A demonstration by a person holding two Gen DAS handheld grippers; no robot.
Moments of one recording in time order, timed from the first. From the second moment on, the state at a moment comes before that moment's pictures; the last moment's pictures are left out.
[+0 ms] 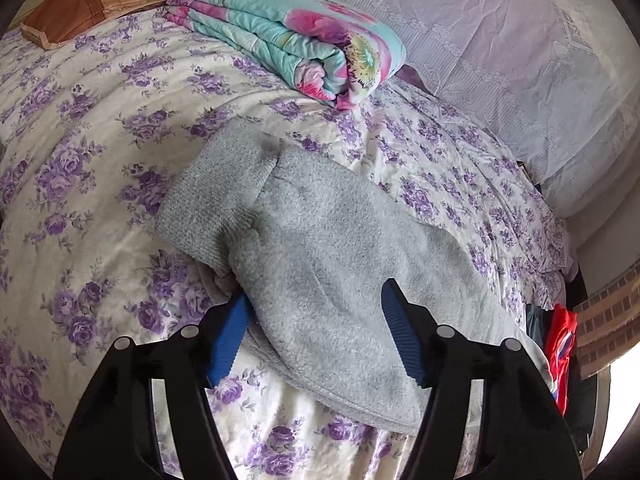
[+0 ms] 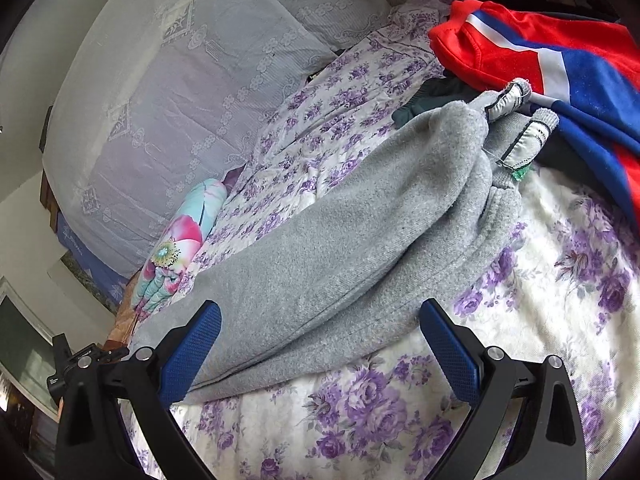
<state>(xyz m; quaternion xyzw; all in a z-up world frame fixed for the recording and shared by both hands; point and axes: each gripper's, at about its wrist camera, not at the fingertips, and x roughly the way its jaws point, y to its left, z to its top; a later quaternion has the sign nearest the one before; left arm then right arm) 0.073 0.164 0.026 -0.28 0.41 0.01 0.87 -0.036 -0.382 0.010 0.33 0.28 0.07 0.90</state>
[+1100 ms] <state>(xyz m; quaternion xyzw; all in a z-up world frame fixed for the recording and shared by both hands) 0.090 0.154 0.086 -0.24 0.35 -0.01 0.91 0.026 -0.404 0.017 0.34 0.36 0.17 0.85</state>
